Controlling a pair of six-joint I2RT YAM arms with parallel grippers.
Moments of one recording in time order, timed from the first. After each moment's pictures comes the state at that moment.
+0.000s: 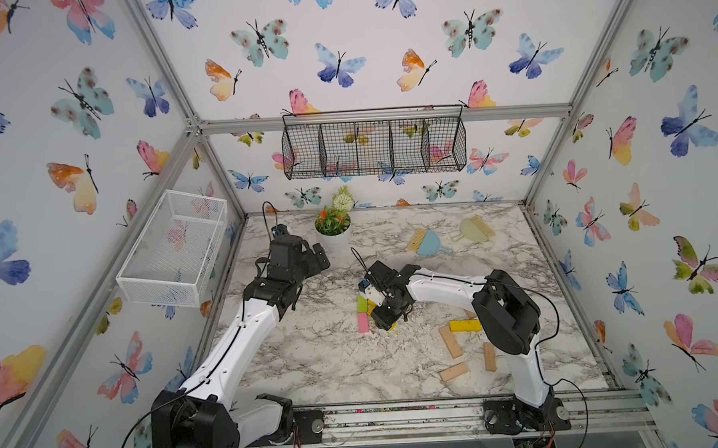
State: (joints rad) left arm -0.28 1.20 0.98 -0.38 -0.15 -0.52; right arm 0.91 2.06 1.47 -0.75 -0.11 0.04
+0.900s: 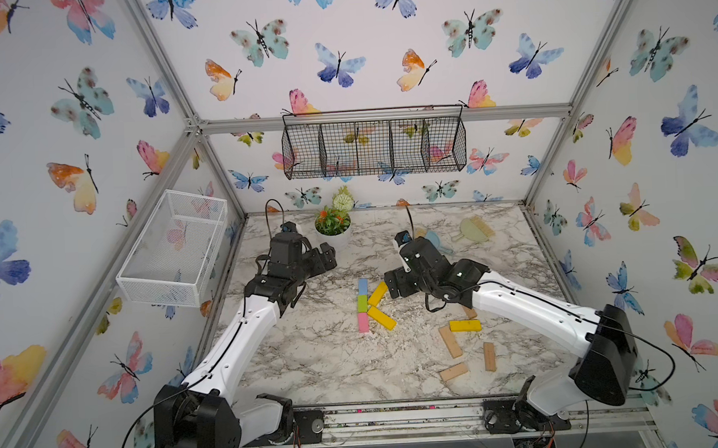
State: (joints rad) left arm -0.27 1.24 1.02 -0.37 0.04 -0.51; right arm 0.90 1.56 1.29 -0.63 0.27 0.39
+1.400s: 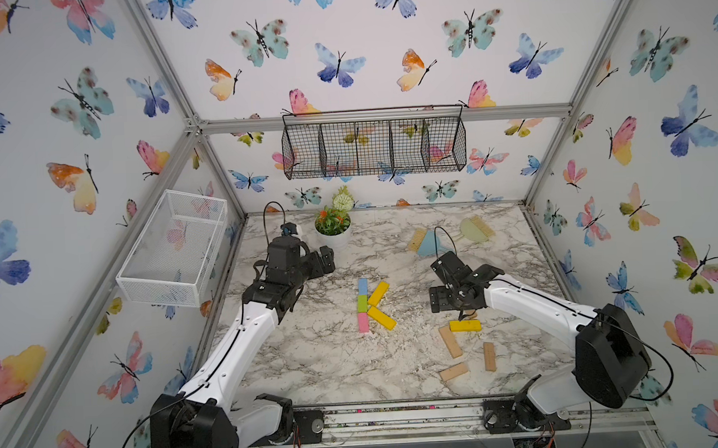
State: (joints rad) left arm -0.28 1.18 0.95 -0.31 0.00 -0.41; right arm 0.59 1.49 1.00 -0.77 0.22 0.52
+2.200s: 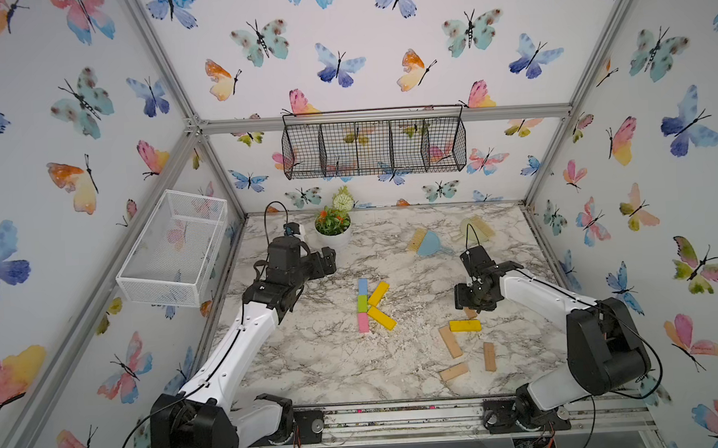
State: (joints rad) left arm -0.28 1.18 0.95 -0.31 0.04 -0.38; right arm 0.36 1.53 0.93 -0.72 0.04 0.39
